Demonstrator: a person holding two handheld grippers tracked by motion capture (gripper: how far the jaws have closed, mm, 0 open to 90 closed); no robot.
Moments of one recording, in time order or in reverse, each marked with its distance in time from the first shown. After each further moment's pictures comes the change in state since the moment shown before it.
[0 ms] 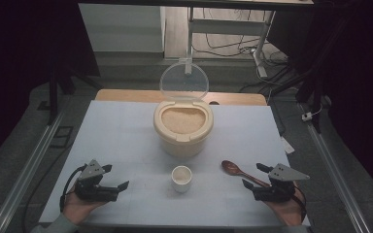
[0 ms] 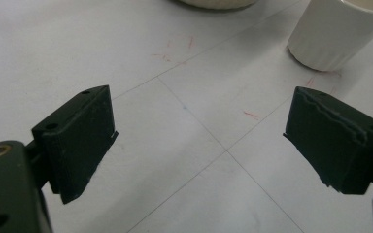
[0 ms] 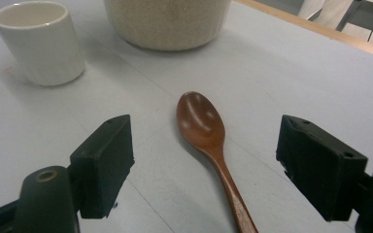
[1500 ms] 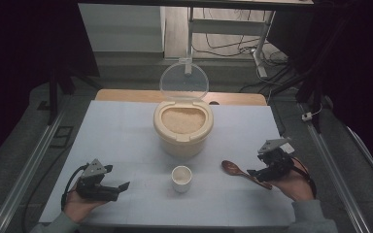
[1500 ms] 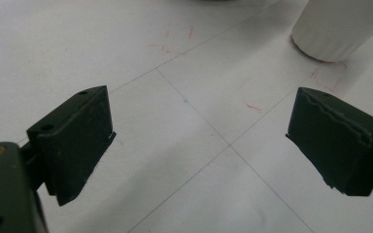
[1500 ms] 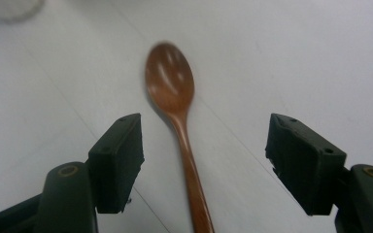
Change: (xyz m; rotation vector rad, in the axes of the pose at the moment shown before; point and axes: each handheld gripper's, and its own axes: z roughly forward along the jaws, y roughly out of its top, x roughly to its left) left arm 0.004 0.000 0.006 0.034 -0.017 0.004; right arm -0.038 0.066 0.022 0.491 0.048 -0.085
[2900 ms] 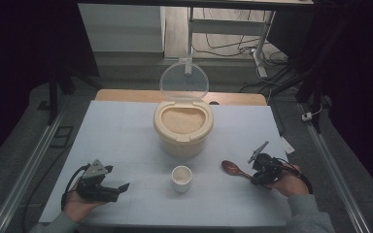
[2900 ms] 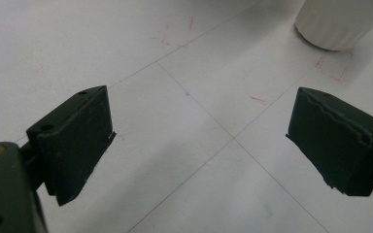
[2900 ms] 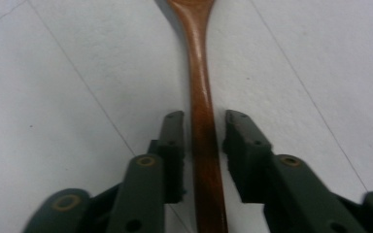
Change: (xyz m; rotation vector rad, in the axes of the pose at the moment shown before) left arm 0.000 -0.001 0.002 0.026 0.005 0.024; right arm -0.007 -0.015 0.054 0.351 0.116 -0.100
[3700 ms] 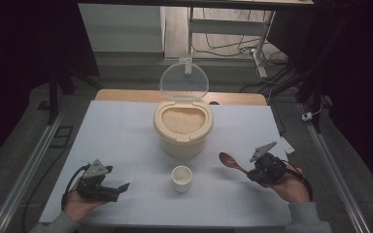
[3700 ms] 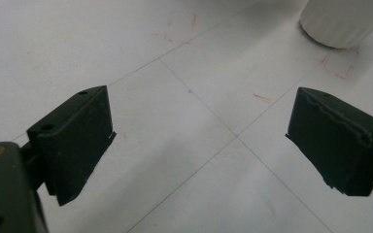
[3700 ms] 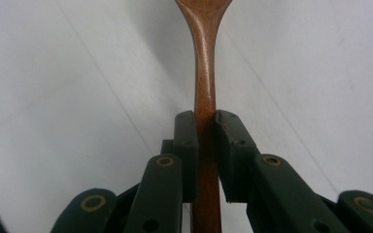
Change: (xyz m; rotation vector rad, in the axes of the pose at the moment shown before) left arm 0.002 -0.001 0.002 0.011 0.005 -0.007; right arm 0.023 0.000 -0.033 -0.224 -0.025 -0.005
